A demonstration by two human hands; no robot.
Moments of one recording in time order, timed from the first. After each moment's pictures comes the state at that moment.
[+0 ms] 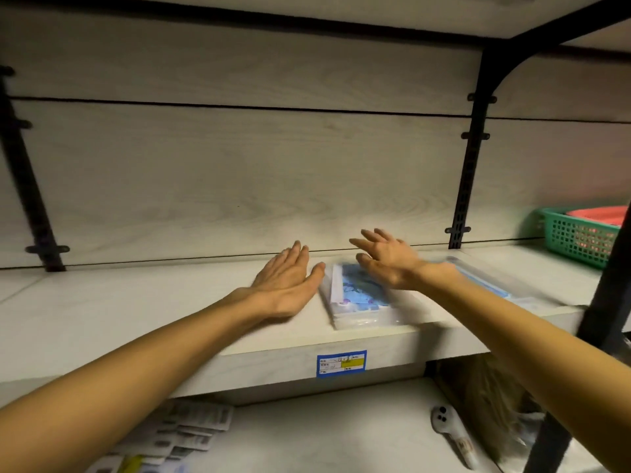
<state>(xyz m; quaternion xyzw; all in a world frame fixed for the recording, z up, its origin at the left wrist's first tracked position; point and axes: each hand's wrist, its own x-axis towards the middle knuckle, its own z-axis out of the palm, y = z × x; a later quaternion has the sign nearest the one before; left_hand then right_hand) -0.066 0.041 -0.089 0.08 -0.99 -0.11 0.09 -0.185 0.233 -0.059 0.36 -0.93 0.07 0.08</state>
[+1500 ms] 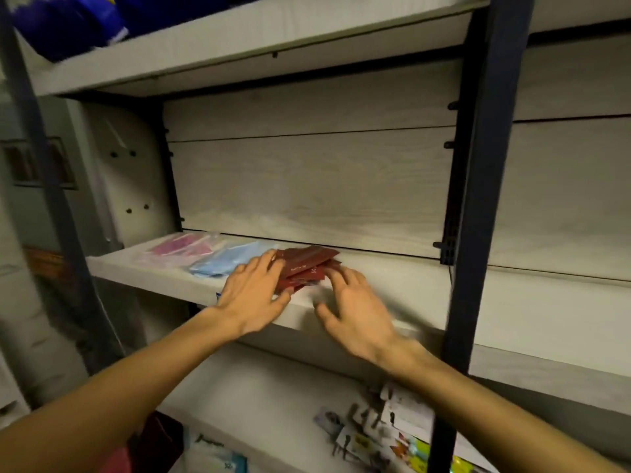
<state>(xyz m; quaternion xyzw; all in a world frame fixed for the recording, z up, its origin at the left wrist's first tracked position) 0.469 -0.455 -0.078 0.33 -0.91 0.13 0.19 0.326 -0.301 -0.084 0.61 -0.74 0.27 0.08</state>
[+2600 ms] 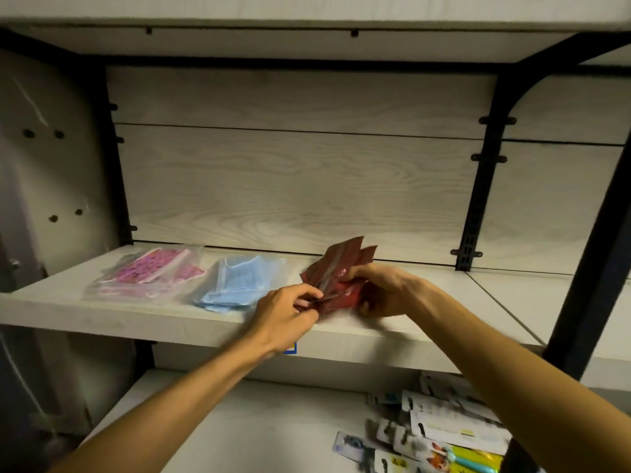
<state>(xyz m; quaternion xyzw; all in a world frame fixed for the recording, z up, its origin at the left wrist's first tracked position) 0.489 -0.579 -0.097 0.19 -0.88 -0.36 0.24 0.327 -0.454 -0.045 0.17 -0.71 0.54 -0.41</state>
